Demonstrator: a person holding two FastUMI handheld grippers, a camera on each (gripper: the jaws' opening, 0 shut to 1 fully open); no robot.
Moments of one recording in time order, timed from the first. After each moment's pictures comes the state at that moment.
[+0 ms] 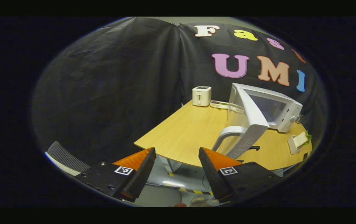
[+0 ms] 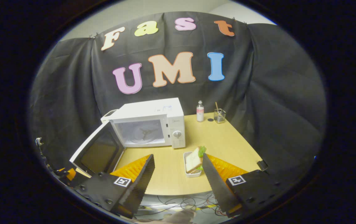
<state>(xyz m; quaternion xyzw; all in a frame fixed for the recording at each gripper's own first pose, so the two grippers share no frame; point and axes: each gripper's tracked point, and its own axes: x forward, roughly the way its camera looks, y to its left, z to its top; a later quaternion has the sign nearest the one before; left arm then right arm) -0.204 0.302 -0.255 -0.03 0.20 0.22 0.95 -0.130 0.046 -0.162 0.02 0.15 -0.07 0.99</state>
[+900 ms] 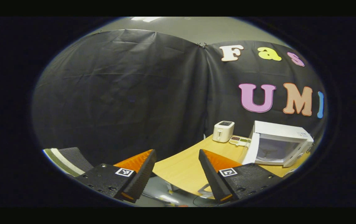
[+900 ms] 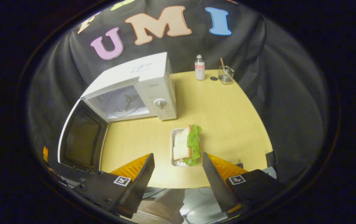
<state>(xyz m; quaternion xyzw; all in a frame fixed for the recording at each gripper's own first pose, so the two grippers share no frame) -0.158 0.290 -0.126 -0.03 0.05 0.36 0.93 -0.013 -0.030 -0.259 0.05 0.40 -0.02 0.91</state>
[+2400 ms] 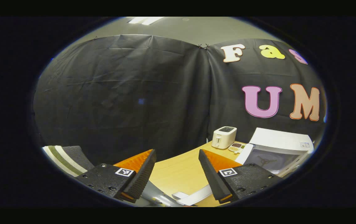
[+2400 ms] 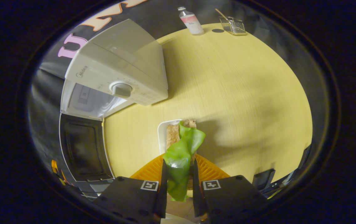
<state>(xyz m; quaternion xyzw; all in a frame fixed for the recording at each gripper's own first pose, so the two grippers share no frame) -0.103 0.245 -0.099 -0.03 0.05 0.40 0.91 0.067 -0.043 -0.366 0.19 0.53 0.03 0.82</state>
